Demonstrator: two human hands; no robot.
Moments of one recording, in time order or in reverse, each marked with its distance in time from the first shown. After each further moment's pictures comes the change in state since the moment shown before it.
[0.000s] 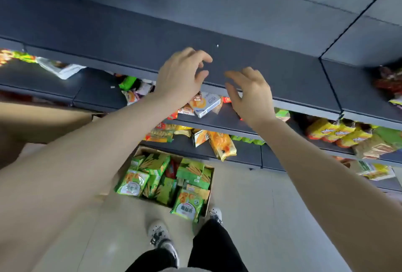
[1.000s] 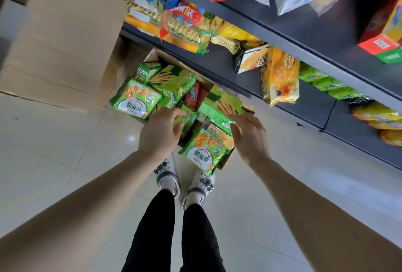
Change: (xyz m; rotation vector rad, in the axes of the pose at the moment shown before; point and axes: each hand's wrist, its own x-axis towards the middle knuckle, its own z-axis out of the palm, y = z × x) left_hand -0.331 -0.187 0.319 -0.109 -0.367 -0.774; right_hand -0.292 0.083 0.355 0.211 -0.690 0.249
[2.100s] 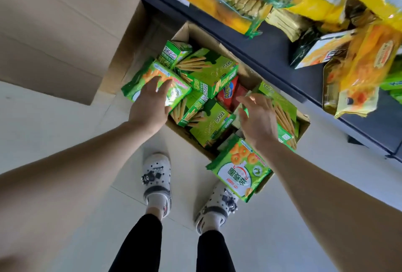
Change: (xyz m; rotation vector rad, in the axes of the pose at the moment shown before) left_hand 0.099 -0.219 0.064 0.300 -0.059 -0.096; right_hand 0.102 -0.001 0.186 -0.145 -0.065 -0.009
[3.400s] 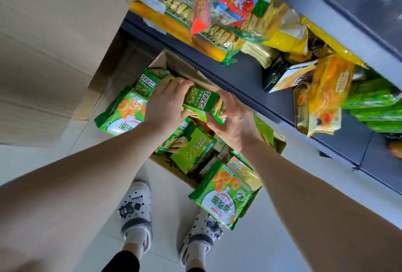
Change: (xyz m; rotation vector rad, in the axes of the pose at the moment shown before) left_hand 0.077 0.071 -0.006 0.000 0.147 0.296; right_hand 0.057 -0.009 -0.022 0.147 0.149 -0.321
